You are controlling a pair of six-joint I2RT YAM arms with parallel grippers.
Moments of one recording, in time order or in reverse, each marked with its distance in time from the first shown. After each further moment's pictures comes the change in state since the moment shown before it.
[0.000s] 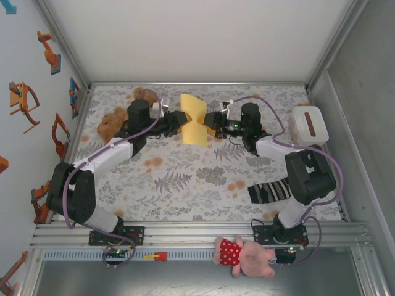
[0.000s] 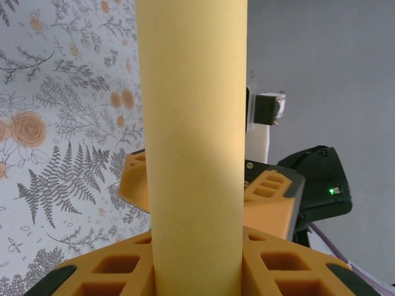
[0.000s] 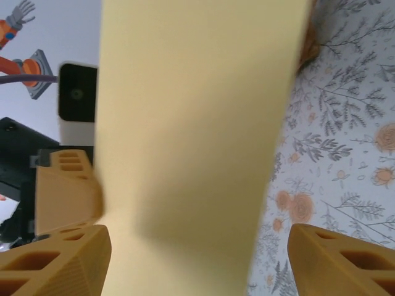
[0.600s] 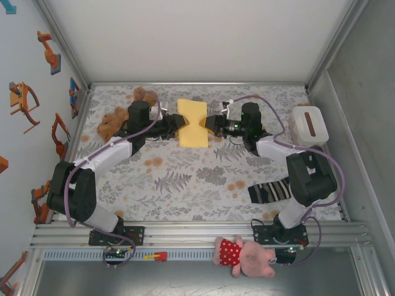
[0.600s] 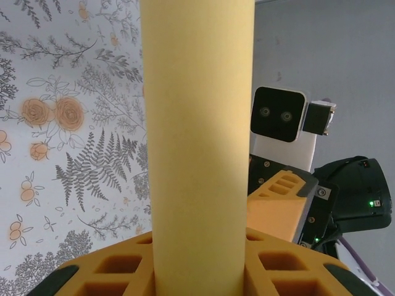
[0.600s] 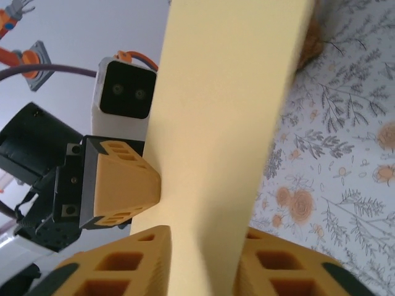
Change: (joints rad) left arm 0.022 0.007 0.000 -0.107 -0.014 0.029; right arm 0.000 -0.019 0.003 -0.063 0.000 -0.045
